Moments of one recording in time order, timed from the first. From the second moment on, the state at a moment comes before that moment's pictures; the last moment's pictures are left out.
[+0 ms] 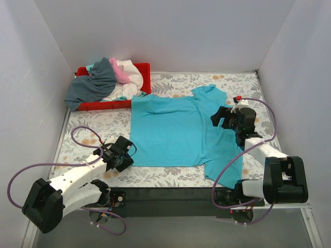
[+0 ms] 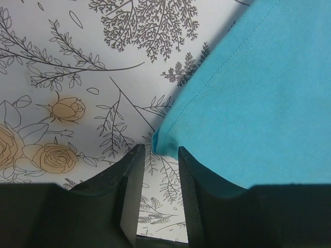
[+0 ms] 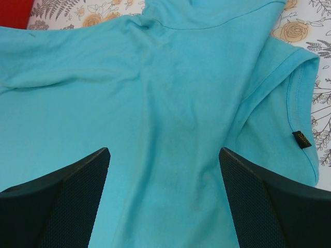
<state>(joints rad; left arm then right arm) -0.61 1.00 0.47 -0.69 -0.26 -1.19 0.07 1.28 0.52 0.34 -0.25 0.26</state>
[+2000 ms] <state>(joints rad) -0.35 1.12 0.36 0.23 -0.24 -0.81 0.11 1.94 1.19 -0.09 0.03 0.20</state>
